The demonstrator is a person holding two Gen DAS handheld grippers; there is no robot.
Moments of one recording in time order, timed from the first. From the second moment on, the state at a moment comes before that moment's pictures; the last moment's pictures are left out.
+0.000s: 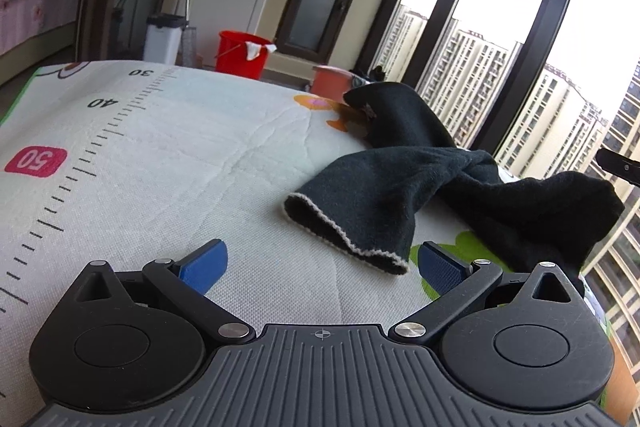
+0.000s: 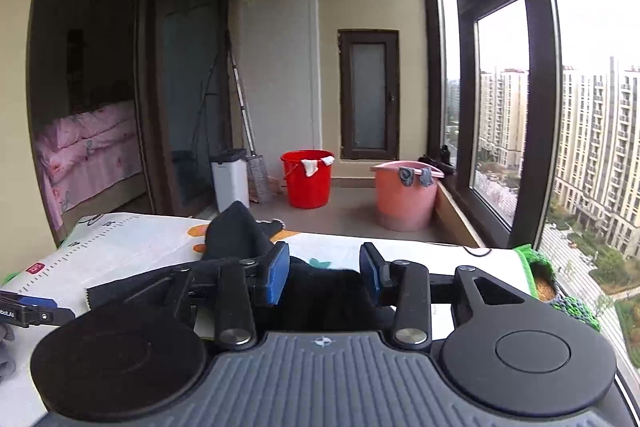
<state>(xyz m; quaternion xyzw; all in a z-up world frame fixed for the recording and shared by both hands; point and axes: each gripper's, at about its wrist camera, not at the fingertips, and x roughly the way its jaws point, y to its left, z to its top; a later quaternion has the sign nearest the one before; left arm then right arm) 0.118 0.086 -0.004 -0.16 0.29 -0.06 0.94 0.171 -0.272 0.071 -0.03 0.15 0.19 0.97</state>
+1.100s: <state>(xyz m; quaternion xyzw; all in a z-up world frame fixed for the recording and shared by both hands) 0.113 0.117 -0.013 -0.28 0.24 -0.08 0.93 0.216 -0.267 0.112 0.07 0.23 0.06 0.97</state>
